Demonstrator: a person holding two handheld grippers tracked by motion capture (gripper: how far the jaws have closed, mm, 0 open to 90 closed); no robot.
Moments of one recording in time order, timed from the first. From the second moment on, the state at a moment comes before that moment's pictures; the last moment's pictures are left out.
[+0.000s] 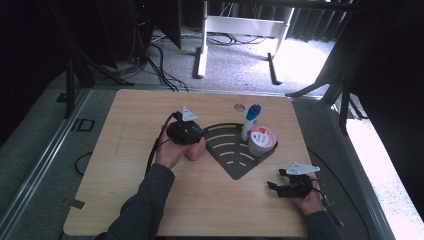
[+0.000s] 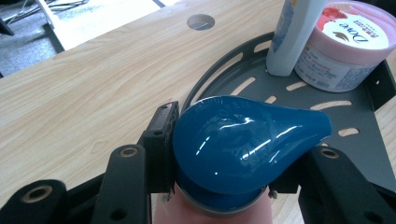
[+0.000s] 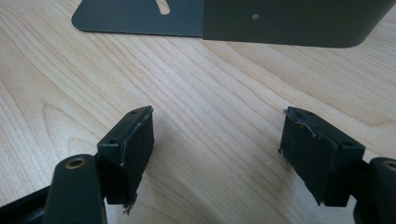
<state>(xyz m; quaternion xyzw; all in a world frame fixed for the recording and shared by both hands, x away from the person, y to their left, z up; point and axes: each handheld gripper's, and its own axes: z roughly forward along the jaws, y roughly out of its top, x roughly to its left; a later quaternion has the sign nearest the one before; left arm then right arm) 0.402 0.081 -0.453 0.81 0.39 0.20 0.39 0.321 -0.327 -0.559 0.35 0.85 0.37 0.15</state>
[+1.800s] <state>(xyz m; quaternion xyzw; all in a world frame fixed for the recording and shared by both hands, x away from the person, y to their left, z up) 0.411 0.050 -0.399 0.81 0.37 0.22 0.41 0.321 -0.326 -0.559 0.35 0.85 0.37 0.15</state>
